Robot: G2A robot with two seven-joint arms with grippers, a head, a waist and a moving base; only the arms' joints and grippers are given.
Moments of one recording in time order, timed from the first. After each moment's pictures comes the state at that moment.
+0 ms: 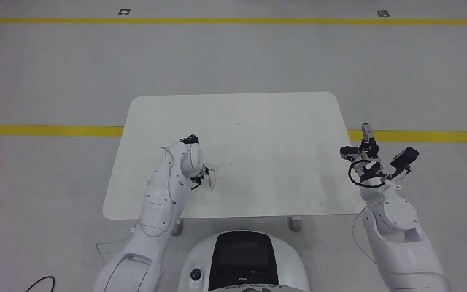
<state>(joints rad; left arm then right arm) 1.10 -1.55 -1.31 -1.23 1.40 0.32 -1.38 -1.73 -1.15 1.60 -1.80 0.42 0.00 0.00</state>
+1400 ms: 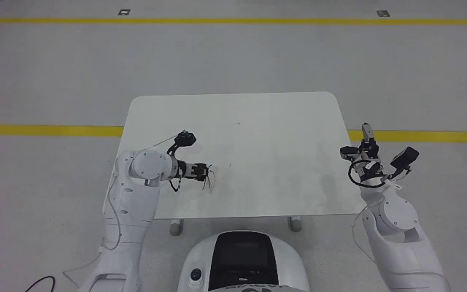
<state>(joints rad) 1.21 -1.43 -1.51 -1.41 0.81 -0.18 -1.39 -1.73 -1.15 1.60 -1.80 0.42 0.00 0.00</state>
